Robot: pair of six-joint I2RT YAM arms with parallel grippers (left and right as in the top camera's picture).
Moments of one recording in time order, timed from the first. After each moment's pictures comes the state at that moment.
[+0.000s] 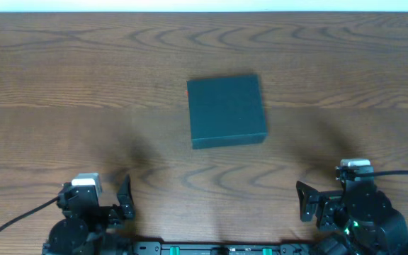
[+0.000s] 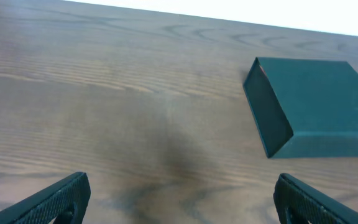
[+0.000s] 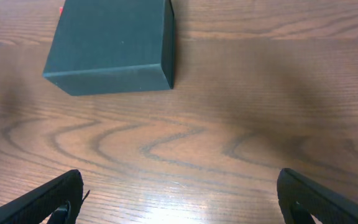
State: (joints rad) left arm -0.23 0.07 0.62 -1.00 -0.15 -0.21; right arm 0.62 0.47 0.91 -1.21 0.24 0.49
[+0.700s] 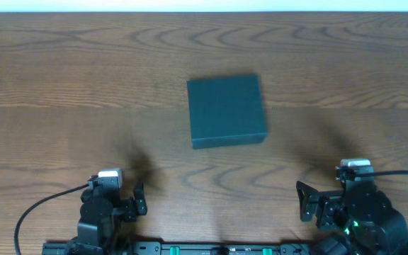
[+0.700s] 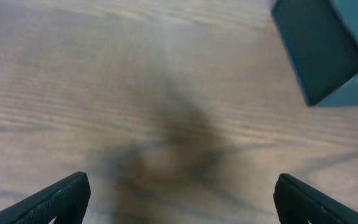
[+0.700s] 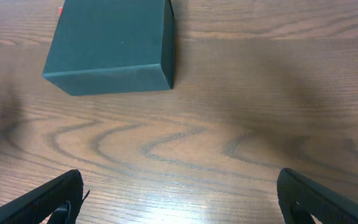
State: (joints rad) left arm -0.21 0.01 0.31 -0.96 -0.11 -0.21; right arm 0.62 0.47 0.91 -1.21 0.24 0.49
